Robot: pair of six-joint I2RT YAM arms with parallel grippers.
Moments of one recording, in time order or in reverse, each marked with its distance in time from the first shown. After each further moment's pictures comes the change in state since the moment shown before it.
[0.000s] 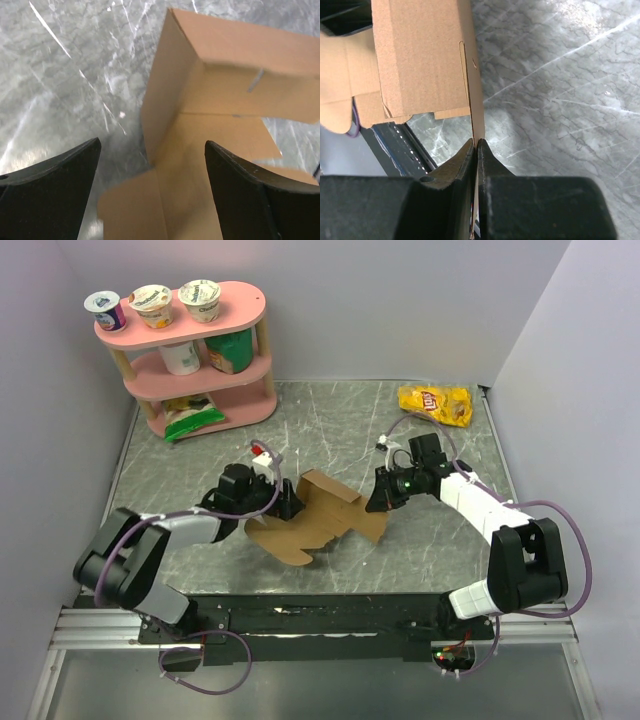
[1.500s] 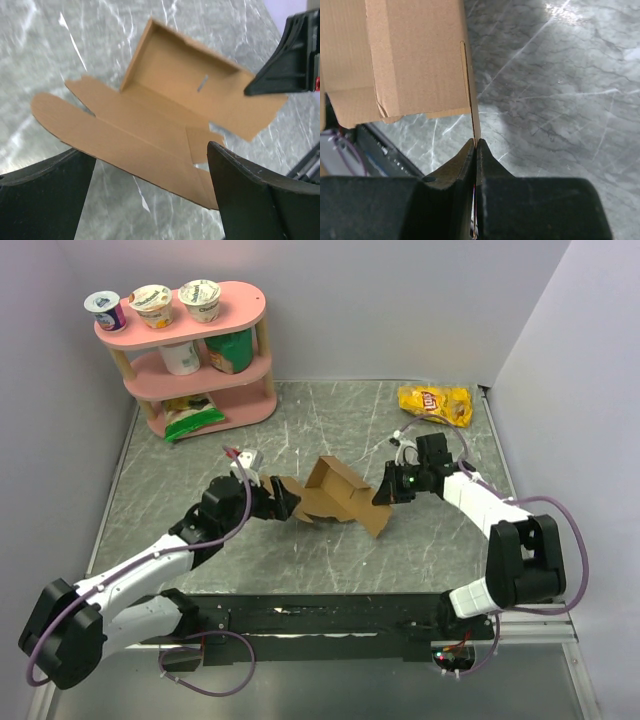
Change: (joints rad) left arm -0.147 -0.440 -0.036 -0.276 -0.342 -0.203; right arm -0.050 0.010 -0.025 0.082 0.118 0.192
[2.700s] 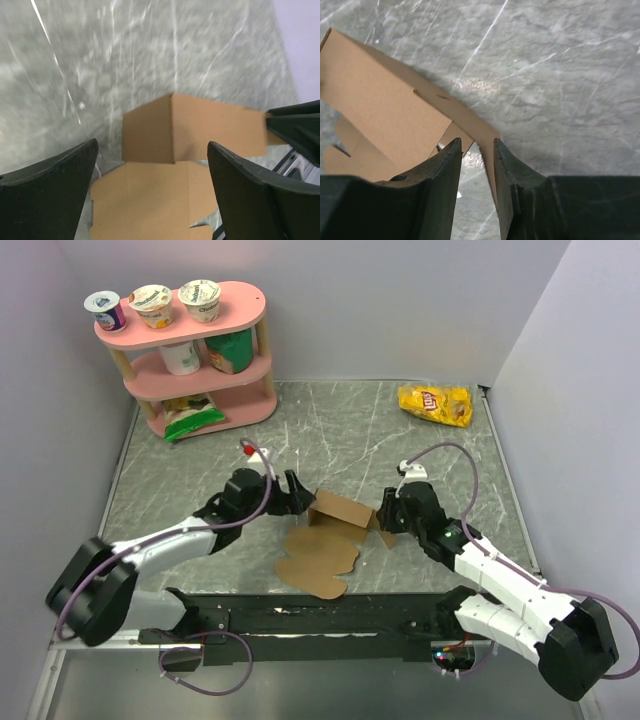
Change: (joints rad) left arm -0.029 0.295 0.084 0.104 0.044 -0.162; right arm 0.404 -0.516 -0.352 0.161 0.776 0.299
